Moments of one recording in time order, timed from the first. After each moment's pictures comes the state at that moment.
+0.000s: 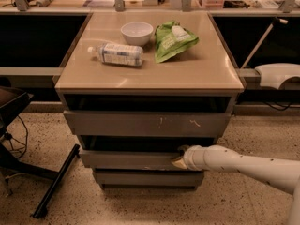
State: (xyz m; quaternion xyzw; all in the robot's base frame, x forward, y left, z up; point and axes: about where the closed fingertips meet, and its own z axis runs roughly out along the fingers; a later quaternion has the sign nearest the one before) arm 0.600 -0.128 0.419 -0.46 0.81 0.10 0.36
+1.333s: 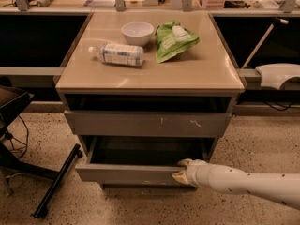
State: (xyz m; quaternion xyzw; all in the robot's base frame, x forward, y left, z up) arm 0.534 -0.133 0.424 -0.44 0.82 0.08 0.36
